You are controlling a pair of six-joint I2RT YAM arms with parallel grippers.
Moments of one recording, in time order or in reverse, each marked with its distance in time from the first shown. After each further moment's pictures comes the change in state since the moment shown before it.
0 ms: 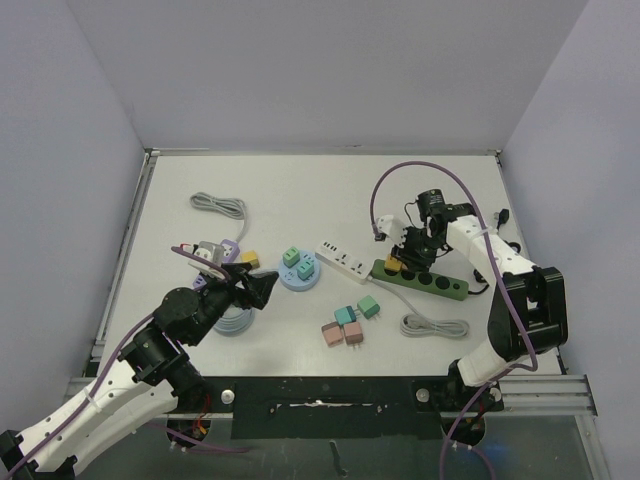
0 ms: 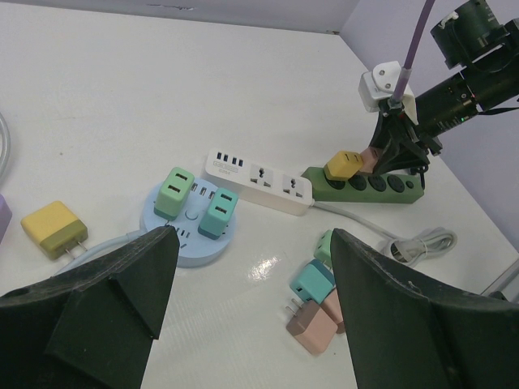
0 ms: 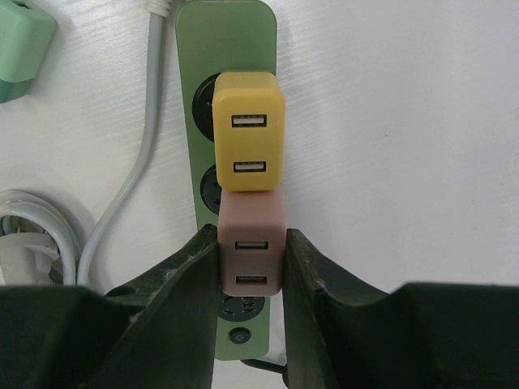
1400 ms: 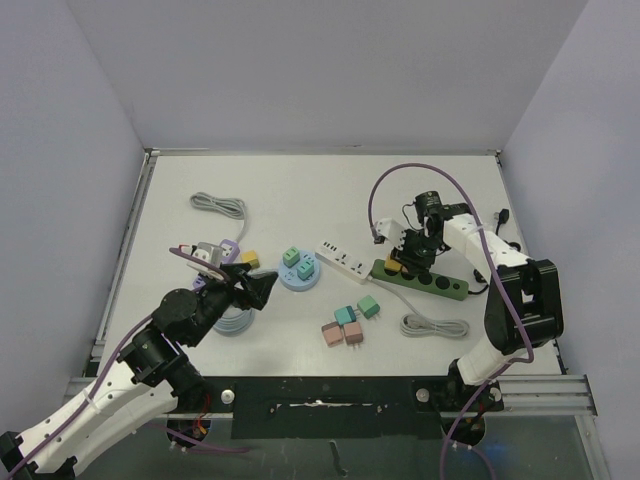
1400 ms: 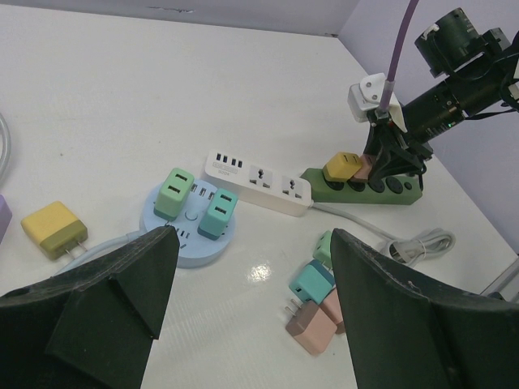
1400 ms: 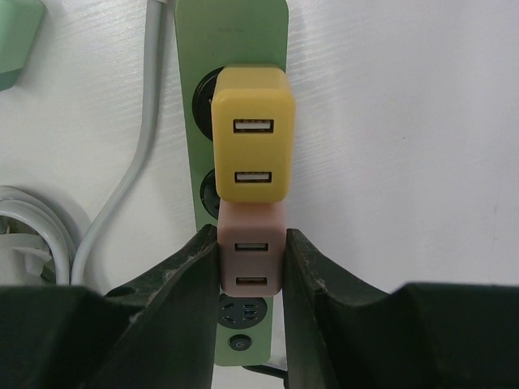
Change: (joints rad) left arm 0.000 -0.014 -0.006 0.000 0.000 -0.001; right arm -0.001 0.047 -0.003 0.006 0.016 -0.016
